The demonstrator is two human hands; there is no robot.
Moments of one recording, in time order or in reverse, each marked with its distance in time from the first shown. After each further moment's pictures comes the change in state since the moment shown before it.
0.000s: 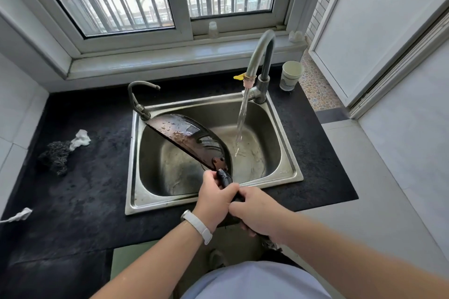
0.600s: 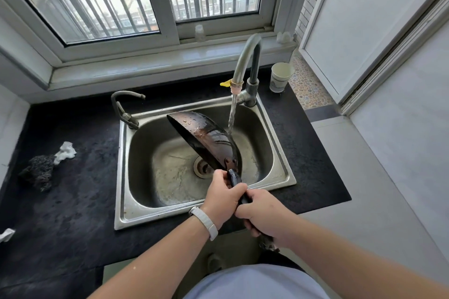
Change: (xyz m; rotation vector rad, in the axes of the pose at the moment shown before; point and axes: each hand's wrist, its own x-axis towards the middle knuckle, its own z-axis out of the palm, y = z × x) left_hand 0.026 0.008 0.037 0.103 -0.081 0.006; right_hand 0.009 0.012 -0.028 0.186 0.060 0.059
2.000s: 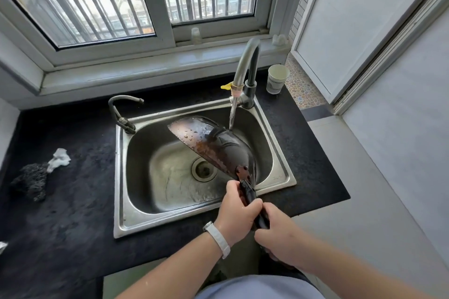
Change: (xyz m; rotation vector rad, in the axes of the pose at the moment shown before) left_hand -0.019 -0.015 0.009 0.105 -0.151 0.061; right_hand -0.032 0.018 -0.002 -0.211 0.062 -0.028
